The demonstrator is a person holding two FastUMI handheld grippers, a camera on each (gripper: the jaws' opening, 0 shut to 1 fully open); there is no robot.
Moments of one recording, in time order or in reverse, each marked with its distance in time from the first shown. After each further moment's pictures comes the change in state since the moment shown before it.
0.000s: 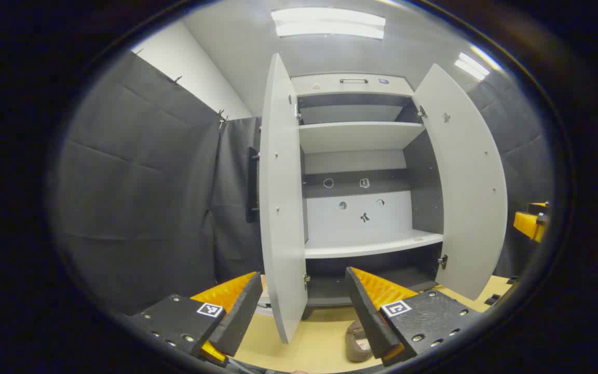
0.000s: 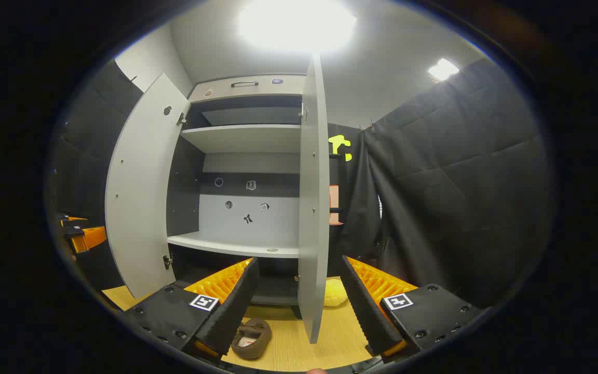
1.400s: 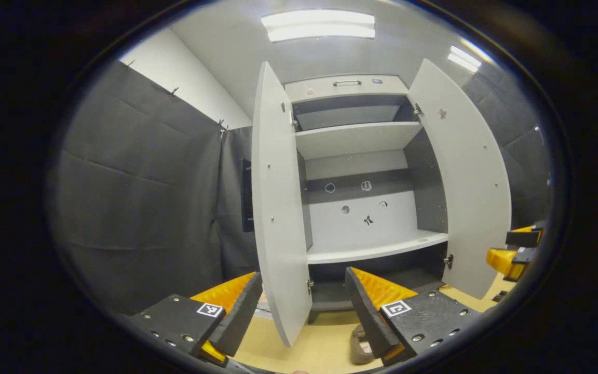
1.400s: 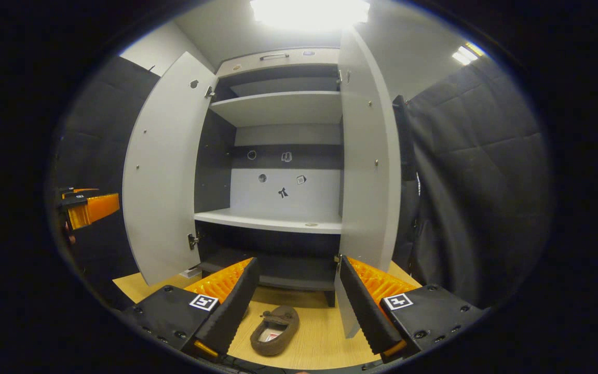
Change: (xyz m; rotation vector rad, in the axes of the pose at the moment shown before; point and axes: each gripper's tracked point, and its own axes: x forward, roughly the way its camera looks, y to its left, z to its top) left arm -0.008 -0.008 0.014 0.054 -0.022 0.048; right arm 0.038 0.070 -0.077 -0.008 0.148 0.226
